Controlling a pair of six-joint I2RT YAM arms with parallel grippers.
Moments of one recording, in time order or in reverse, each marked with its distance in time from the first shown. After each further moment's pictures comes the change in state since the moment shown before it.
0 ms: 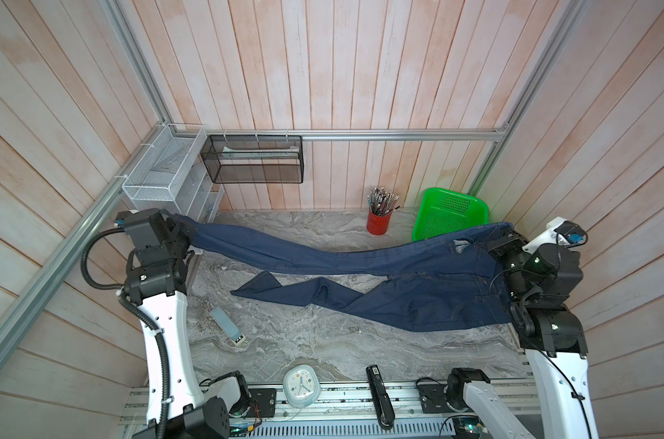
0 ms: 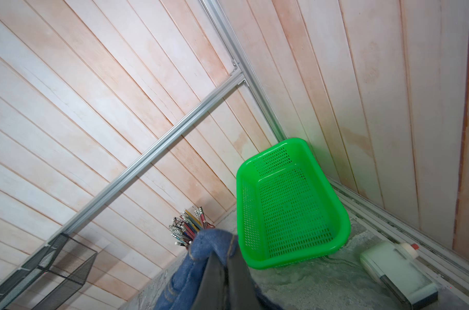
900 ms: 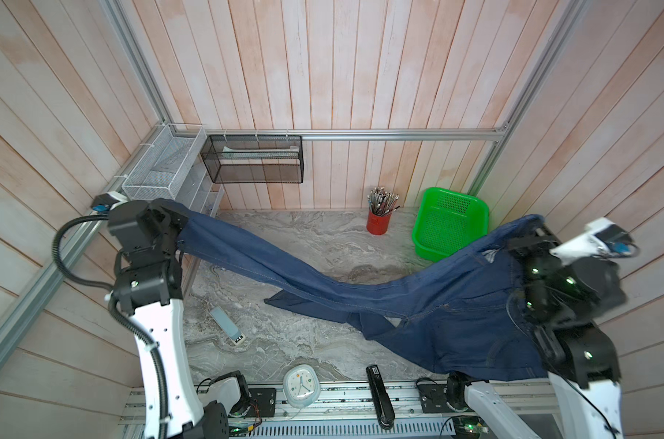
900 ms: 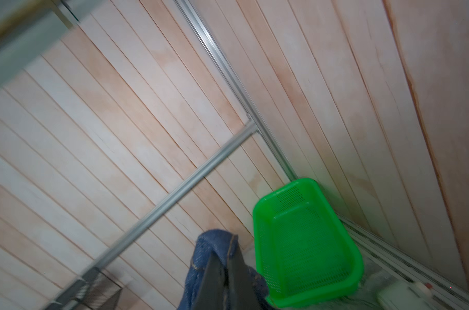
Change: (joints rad) left arm -0.052 0.080 0.009 0.080 -0.032 0.053; right arm 0.152 0.034 0.072 -0.025 0.255 -0.040
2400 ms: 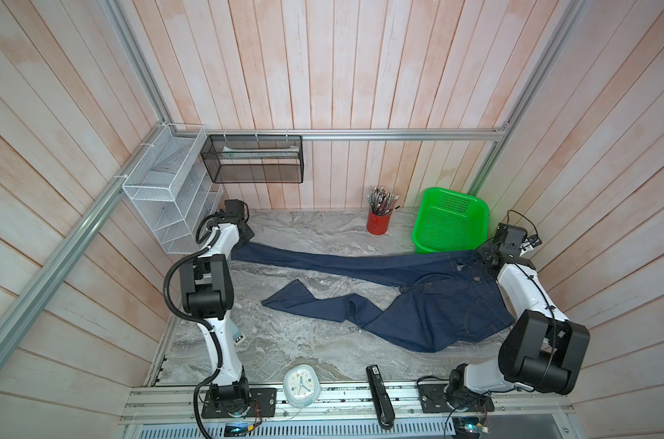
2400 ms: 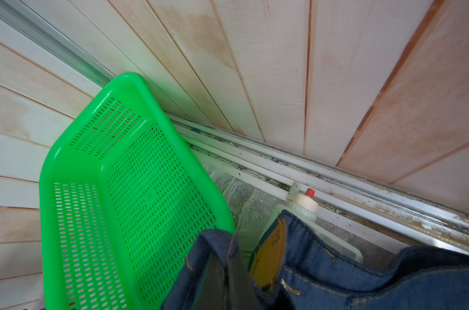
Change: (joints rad) left arm -0.226 0.961 0.260 -0.031 -0.192 0.163; right arm -0.429 0.673 -0.157 0.169 -0.168 0.179
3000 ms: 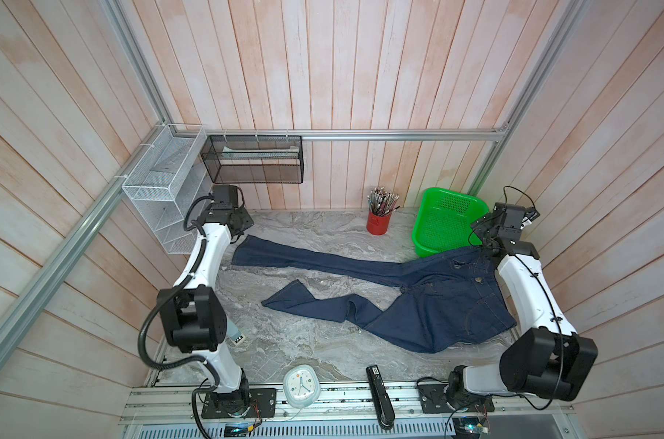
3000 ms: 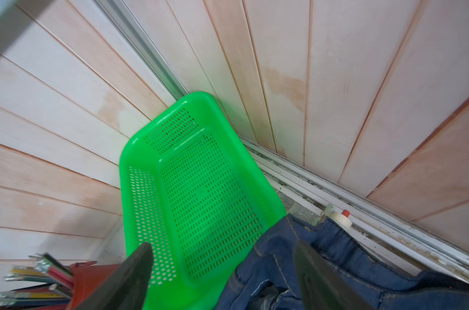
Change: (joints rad) left arm -0.071 -0.466 -0.093 -0.079 0.059 0.084; right arm 0.155 -0.097 0.203 -0.164 0.068 -0.105
